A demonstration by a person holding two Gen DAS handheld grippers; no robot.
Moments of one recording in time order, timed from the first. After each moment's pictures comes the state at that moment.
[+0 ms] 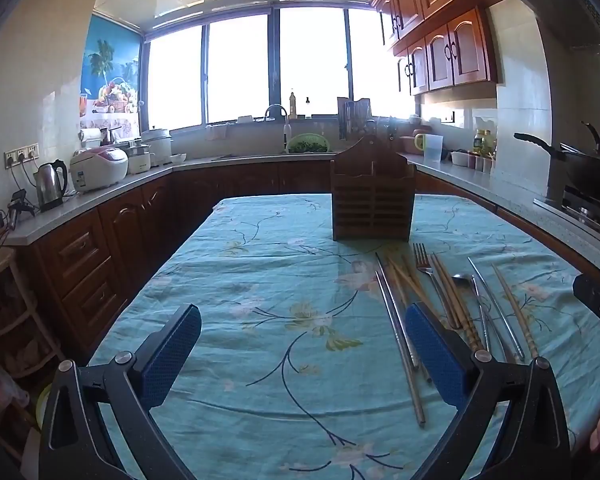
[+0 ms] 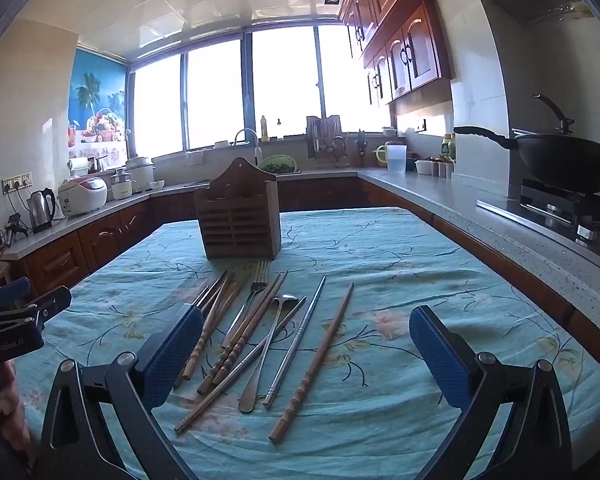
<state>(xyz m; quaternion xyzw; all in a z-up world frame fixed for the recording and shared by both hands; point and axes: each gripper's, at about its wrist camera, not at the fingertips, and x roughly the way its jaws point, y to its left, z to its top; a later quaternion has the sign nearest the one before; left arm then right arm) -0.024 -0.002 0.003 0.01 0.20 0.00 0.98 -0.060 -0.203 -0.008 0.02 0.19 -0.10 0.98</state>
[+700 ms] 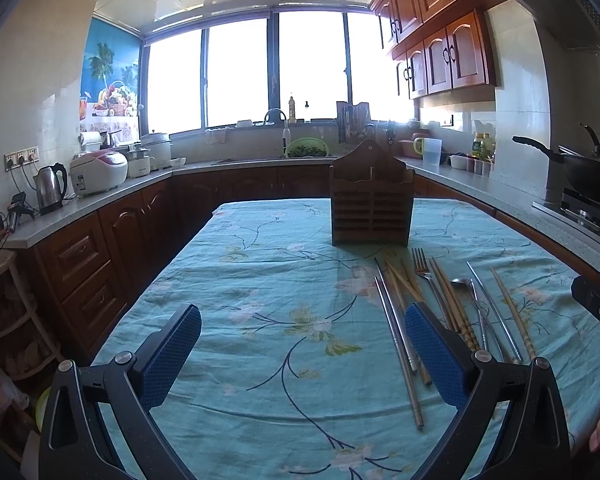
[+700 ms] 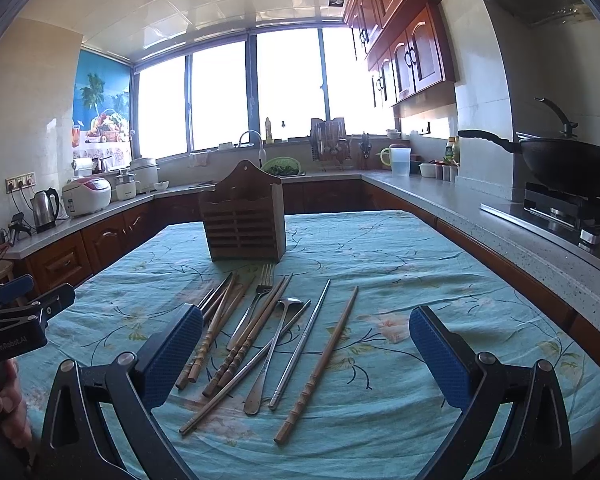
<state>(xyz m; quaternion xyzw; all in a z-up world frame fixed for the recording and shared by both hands) -0.024 -0.004 0.001 0.01 0.20 0.00 0.98 -0.062 -0.198 -0.005 0.02 0.18 -0.09 0.98</state>
